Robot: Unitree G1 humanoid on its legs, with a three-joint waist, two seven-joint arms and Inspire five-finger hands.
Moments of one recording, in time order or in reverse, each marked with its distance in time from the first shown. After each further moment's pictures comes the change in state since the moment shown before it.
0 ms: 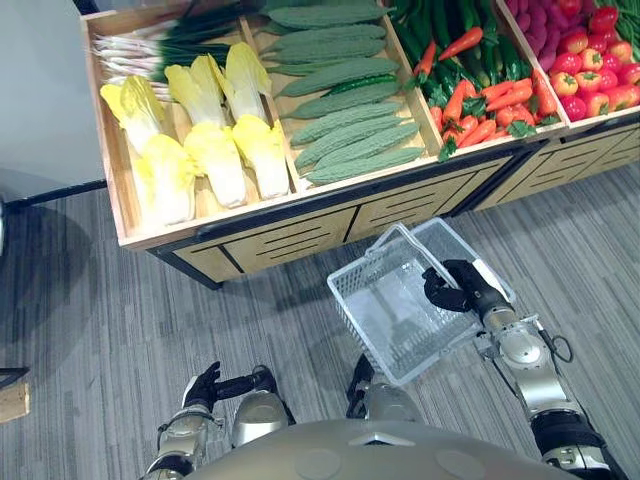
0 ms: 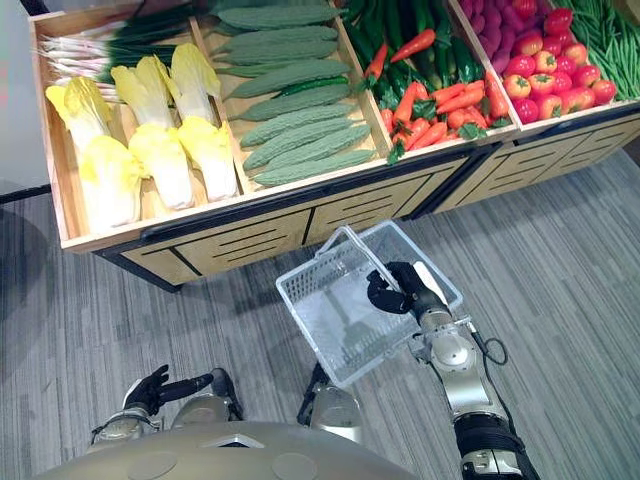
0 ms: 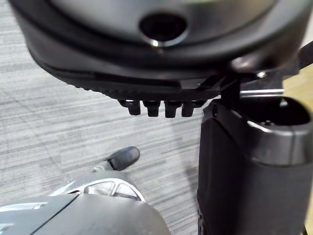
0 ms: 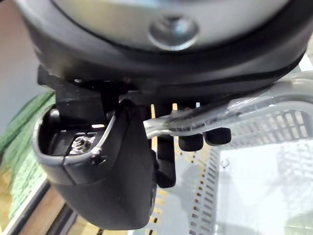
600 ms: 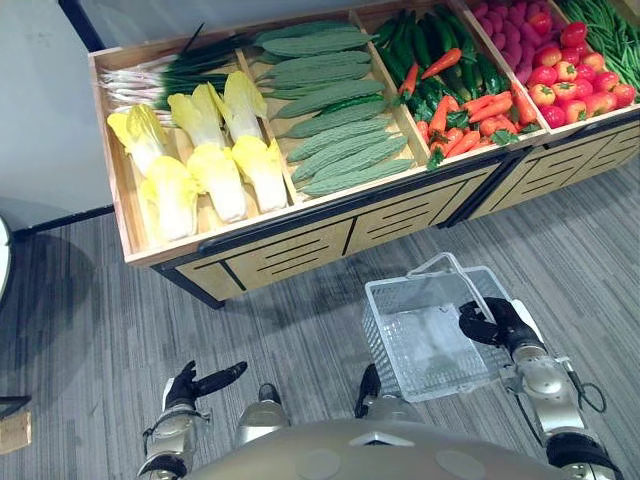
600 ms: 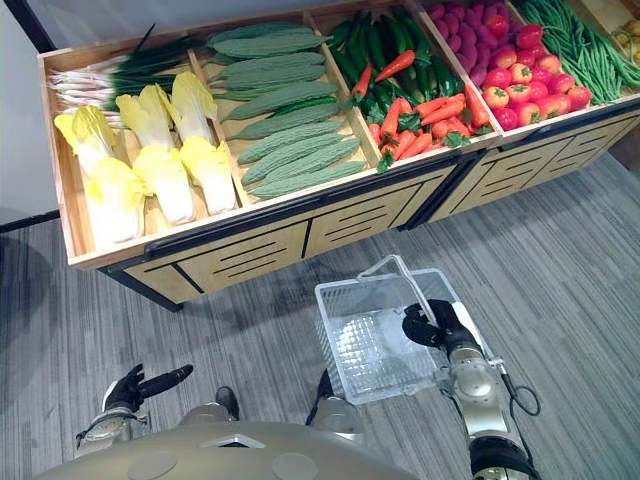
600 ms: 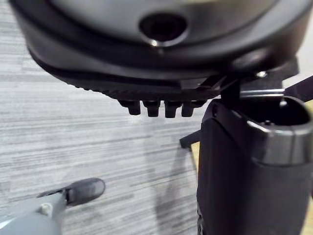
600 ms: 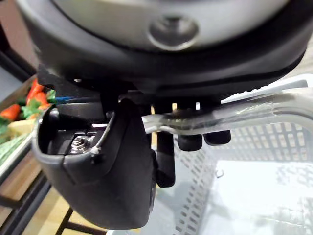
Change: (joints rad) left arm -0.002 0.004 0.114 -0.074 -0.029 -0.002 0.089; right arm 0.067 0.013 -0.171 0.168 -0.041 -0.004 -0.080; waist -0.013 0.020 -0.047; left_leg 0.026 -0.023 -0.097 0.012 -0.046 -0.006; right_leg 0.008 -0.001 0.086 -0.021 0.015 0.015
